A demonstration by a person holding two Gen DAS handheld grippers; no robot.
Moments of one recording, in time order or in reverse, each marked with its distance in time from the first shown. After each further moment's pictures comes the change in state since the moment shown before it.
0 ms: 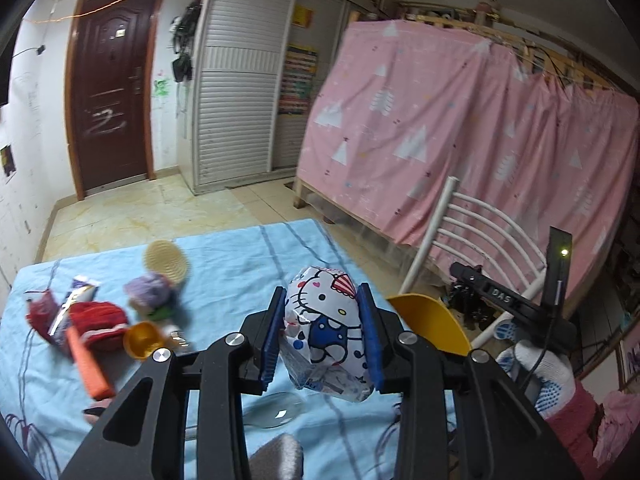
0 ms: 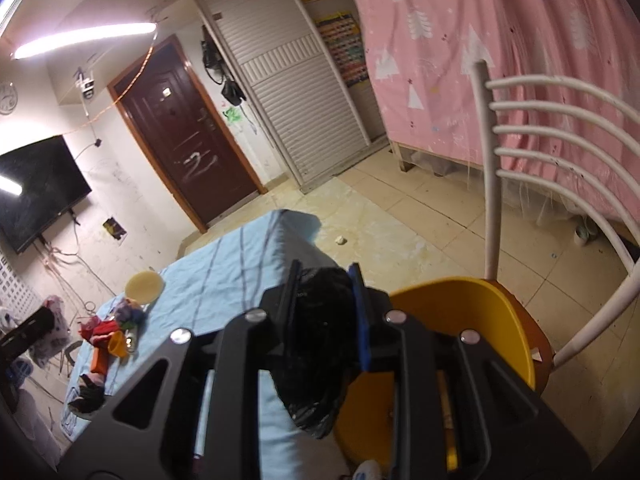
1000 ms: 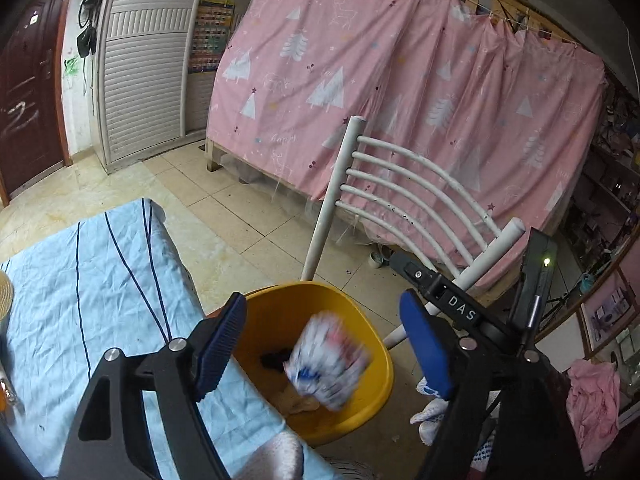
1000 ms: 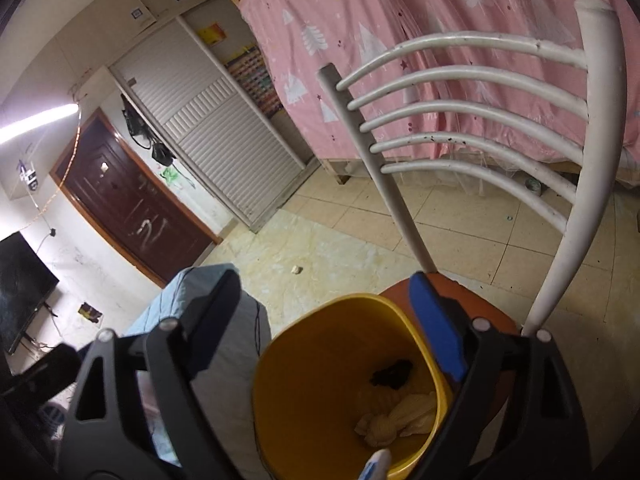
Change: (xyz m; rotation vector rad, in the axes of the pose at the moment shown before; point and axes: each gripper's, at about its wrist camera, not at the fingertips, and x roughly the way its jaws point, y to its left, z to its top) left arm 0.144 -0.146 0.010 0.092 0.176 -0.241; right arm -0.021 -0.105 0.002 0.279 -0.100 -0.141
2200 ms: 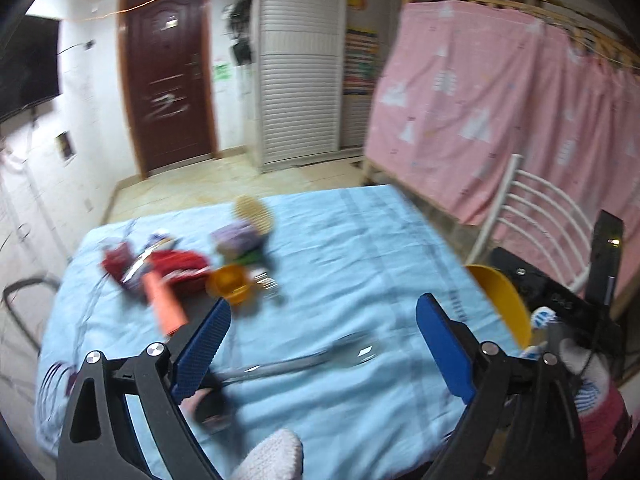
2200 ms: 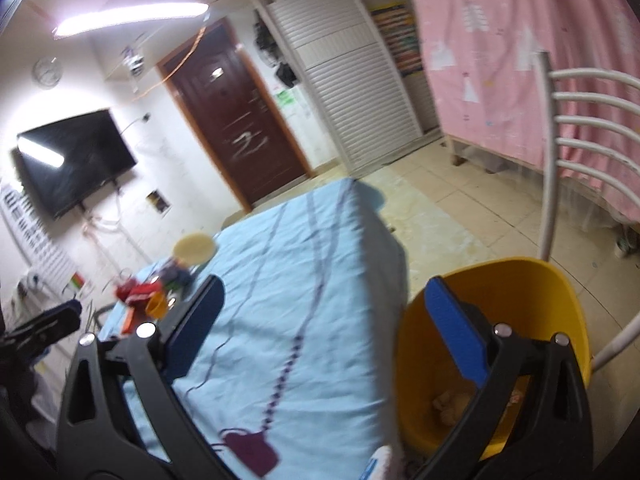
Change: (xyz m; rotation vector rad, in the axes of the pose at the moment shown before) left arm -0.198 0.126 -0.092 -0.183 -0.096 0.511; right arm -0.007 0.144 -0.090 -0.391 0.175 0.335
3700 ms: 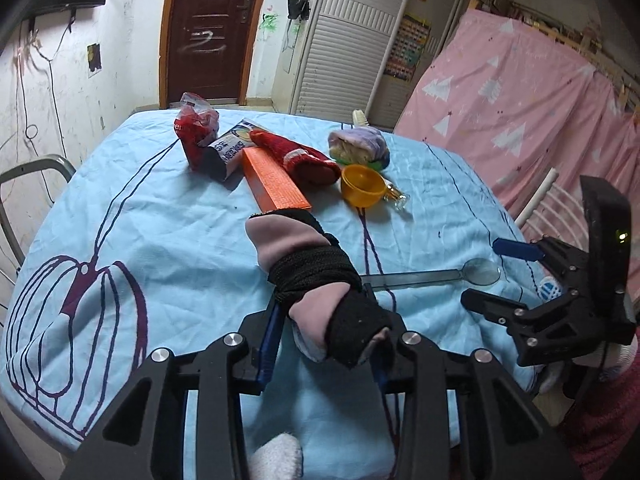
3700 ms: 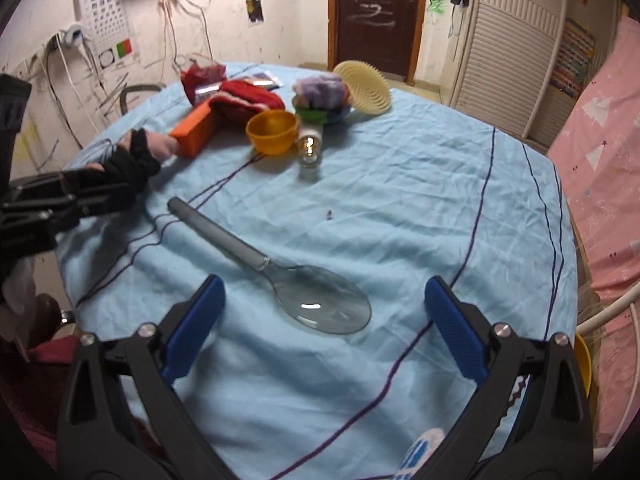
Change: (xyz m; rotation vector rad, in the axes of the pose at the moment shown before) left arm 0.021 0.125 -0.079 -0.221 0.098 -0.061; right arm 0.091 0.172 -0.063 -0.647 0.458 0.040
